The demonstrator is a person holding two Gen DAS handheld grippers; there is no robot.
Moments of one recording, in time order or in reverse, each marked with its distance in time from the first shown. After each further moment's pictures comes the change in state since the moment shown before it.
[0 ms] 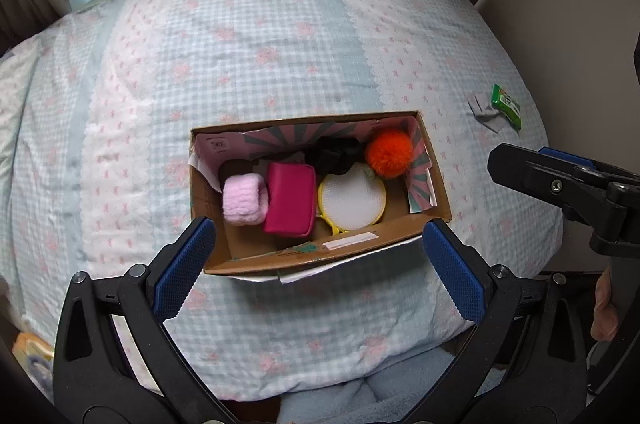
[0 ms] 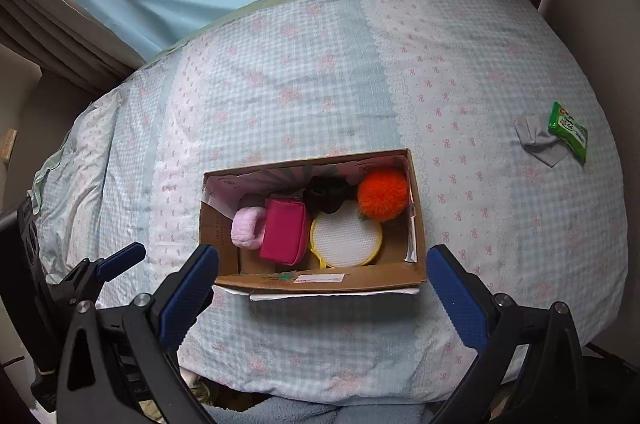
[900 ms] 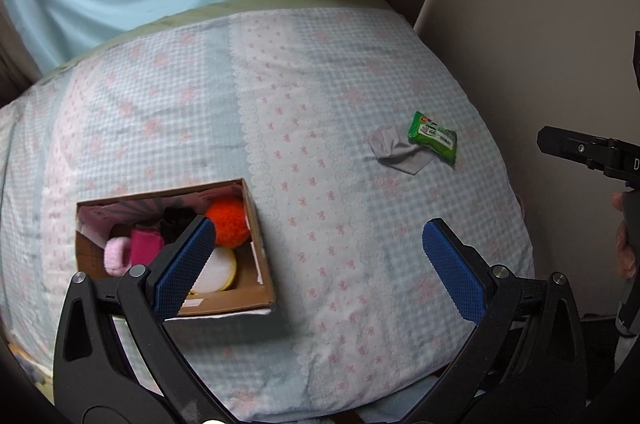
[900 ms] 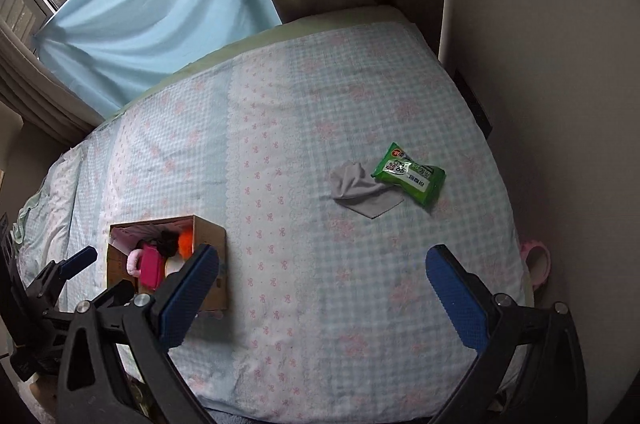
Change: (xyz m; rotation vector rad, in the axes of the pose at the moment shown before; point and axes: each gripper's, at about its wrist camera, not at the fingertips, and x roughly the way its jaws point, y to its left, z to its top) left arm 0.026 -0.262 0.036 0.094 -0.136 0.018; right arm -0.099 -0.307 0.038 0.015 -0.112 -0.068
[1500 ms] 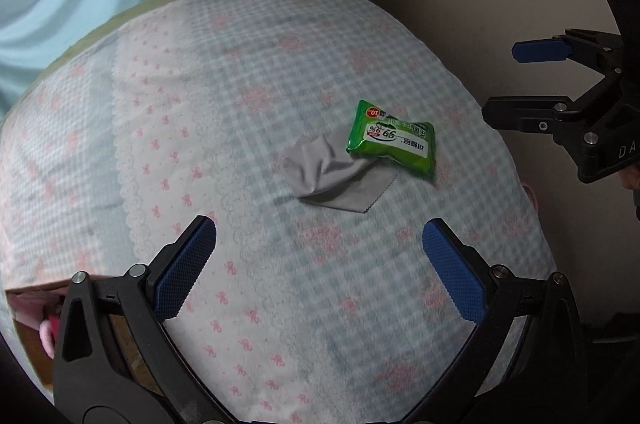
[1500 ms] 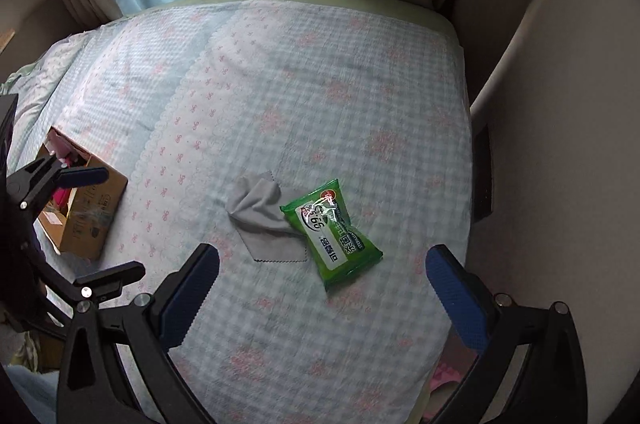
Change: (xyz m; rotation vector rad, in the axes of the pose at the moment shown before) left arm 0.185 -0.128 0.050 0.181 0.061 -0.060; right arm 0.129 -0.103 0.065 -0.462 0.048 -0.007
